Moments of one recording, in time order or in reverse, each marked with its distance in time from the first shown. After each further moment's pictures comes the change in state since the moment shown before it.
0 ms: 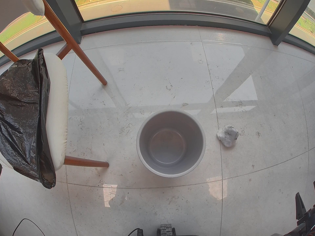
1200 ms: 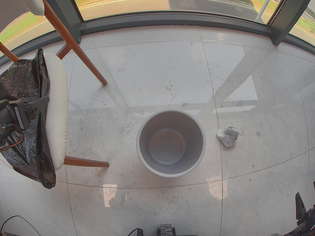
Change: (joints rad) left arm 0.007 0.710 -0.258 -0.183 0.241 0.003; right arm 0.000 0.000 0.000 0.000 0.000 0.002
